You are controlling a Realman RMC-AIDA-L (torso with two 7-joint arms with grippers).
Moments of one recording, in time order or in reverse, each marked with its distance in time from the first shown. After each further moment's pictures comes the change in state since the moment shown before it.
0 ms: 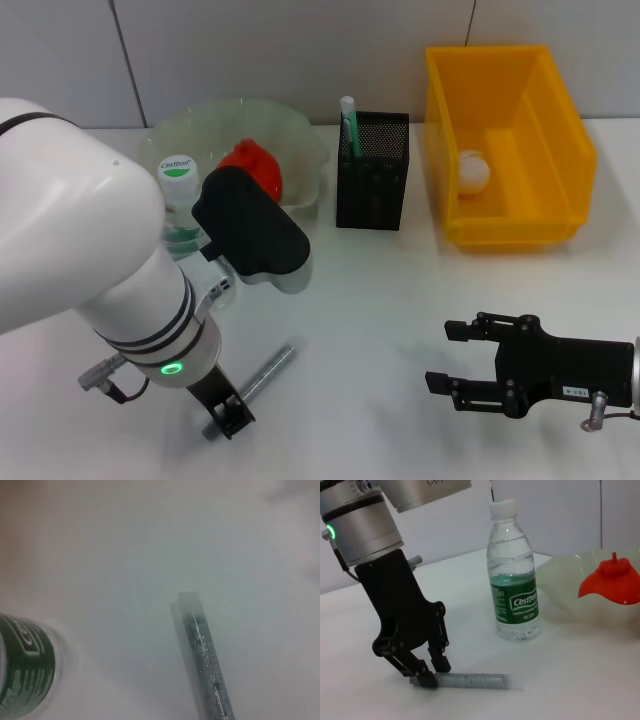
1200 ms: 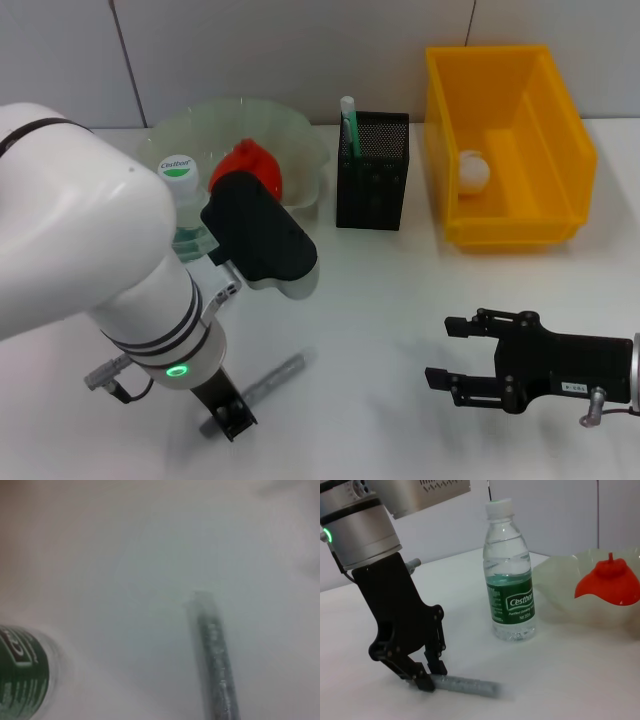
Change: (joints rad) left arm -0.014 -0.002 0.017 -0.028 -0.001 -0.018 0.012; right arm 0.006 0.000 0.000 0.000 0.000 0.012 0.000
